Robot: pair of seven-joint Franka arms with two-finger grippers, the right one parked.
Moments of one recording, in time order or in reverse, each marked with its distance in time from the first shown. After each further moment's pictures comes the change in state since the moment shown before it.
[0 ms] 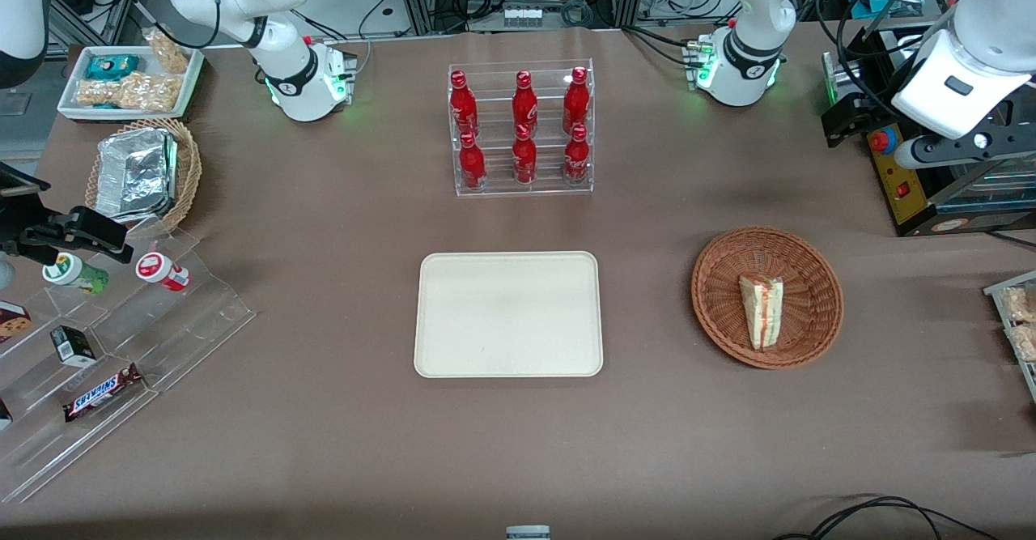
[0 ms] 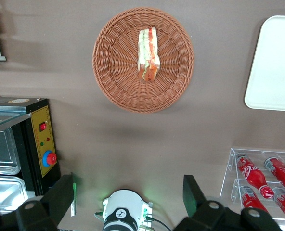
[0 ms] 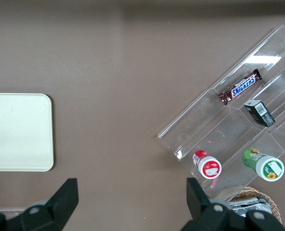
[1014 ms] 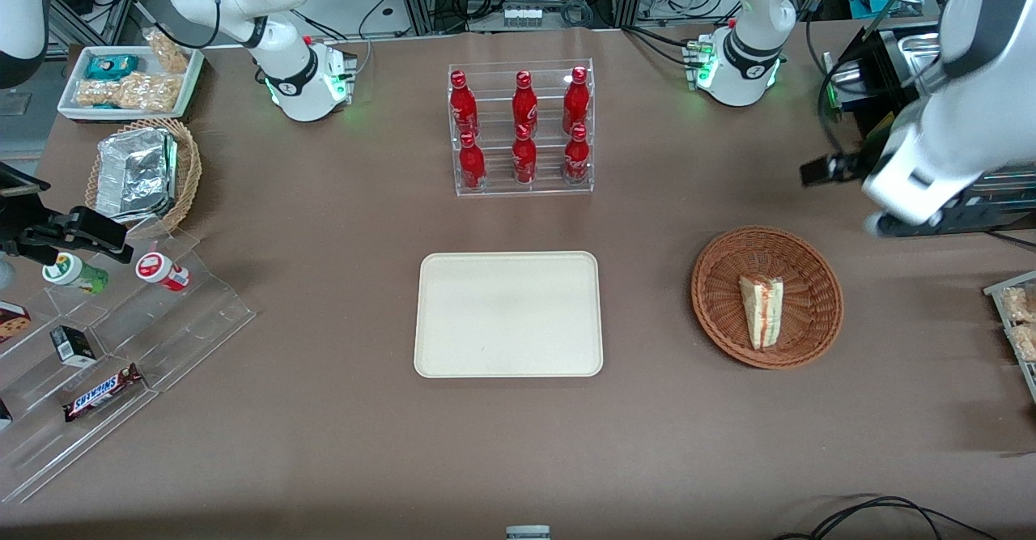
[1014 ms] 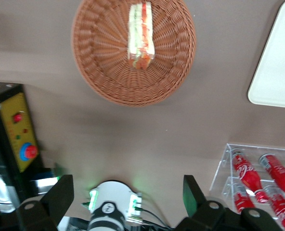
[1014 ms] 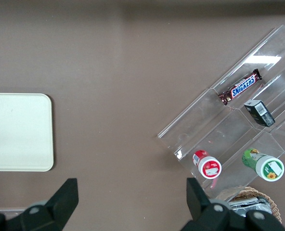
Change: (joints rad) arm 0.004 0.195 0.006 -0.006 -0.047 0.030 -0.056
